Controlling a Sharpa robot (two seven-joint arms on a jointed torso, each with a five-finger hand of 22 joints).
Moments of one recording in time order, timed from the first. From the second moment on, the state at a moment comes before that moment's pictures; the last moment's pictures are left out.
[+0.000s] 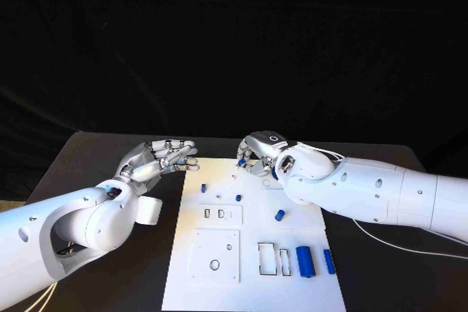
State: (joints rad) left arm 1.18 -0.98 -0.02 1.75 0.01 -0.35 0.44; left_hand 1.46 -0.20 0.47 0.18 0.05 0.88 0.21 0.28 0.23 1.08 0.15 0.08 0.07 1.05 0.10 0.39 0.28 0.18 0.96 0.19 0.46 0.21; right arm 1.30 -0.59 -0.16 1.34 -1.60 -0.46 -0.20; right_hand 1.30 -0.18 0.63 0.01 0.12 1.08 0.12 0.27 0.34 1.28 0.07 0.07 0.19 1.46 -0.02 1.46 1.31 0.08 1.38 0.09 1.34 1.21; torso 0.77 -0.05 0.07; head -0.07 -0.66
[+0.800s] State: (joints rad) left arm 1.19 -0.98 -0.02 1.75 0.01 -0.34 0.43; left_hand 1.46 -0.20 0.47 0.18 0.05 0.88 0.21 0.28 0.23 1.08 0.15 0.08 0.07 1.05 0.10 0.39 0.28 0.18 0.95 0.20 0.47 0.21; right arm 1.30 -0.55 -0.16 1.30 -1.58 -0.44 -0.19; right_hand 1.30 -0.18 0.62 0.01 0.12 1.07 0.12 0.27 0.37 1.28 0.07 0.06 0.18 1.46 -0.02 1.46 1.31 0.08 1.38 0.09 1.34 1.21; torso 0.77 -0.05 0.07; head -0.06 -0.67
